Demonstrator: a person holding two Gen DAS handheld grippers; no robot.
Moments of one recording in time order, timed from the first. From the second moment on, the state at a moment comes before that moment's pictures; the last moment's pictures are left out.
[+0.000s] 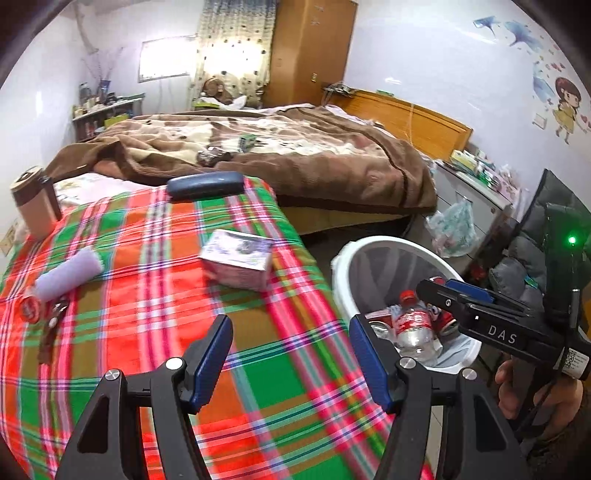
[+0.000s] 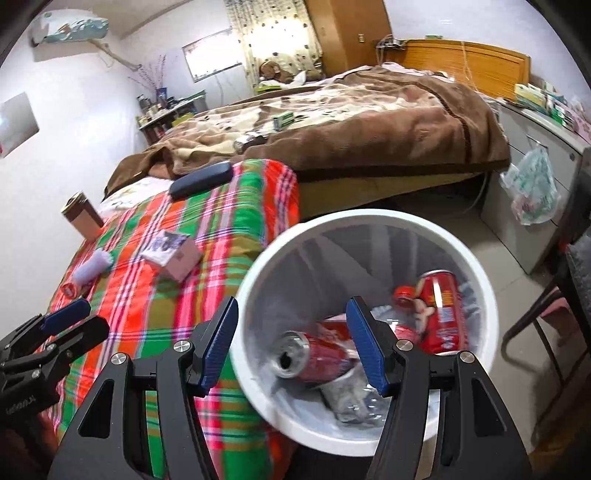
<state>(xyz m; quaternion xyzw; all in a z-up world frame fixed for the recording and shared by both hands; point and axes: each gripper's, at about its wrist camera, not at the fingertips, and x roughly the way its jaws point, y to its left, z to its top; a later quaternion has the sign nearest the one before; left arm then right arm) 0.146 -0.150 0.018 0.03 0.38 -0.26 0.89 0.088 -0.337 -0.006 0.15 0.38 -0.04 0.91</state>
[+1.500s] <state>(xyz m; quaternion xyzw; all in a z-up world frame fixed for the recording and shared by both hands) 0.242 0.072 -0.039 -0.05 0.43 -0.05 0.90 0.228 -0.227 -0.021 -0.02 0.42 0.17 0.89</state>
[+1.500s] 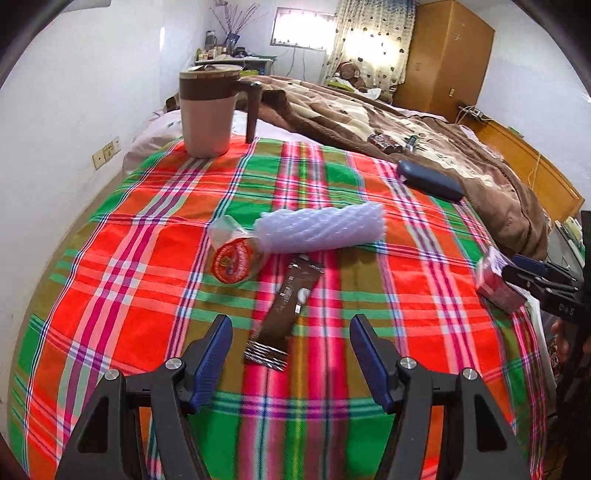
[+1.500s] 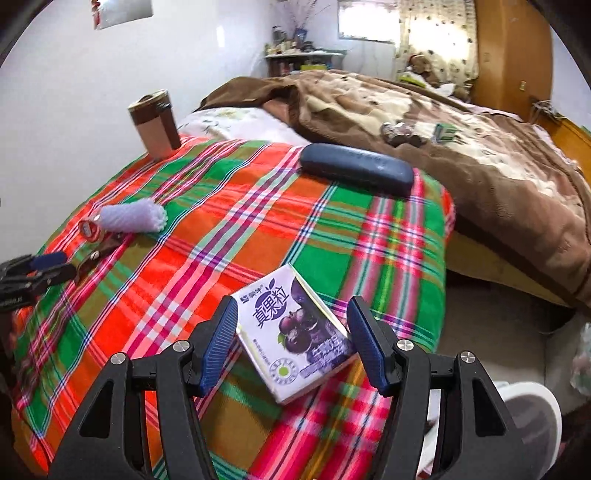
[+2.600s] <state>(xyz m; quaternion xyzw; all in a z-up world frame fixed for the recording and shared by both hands) 0.276 0.061 -0.061 0.00 0.45 -0.08 0.89 0.197 -0.180 -0.042 0.01 0.46 0.18 0.87</state>
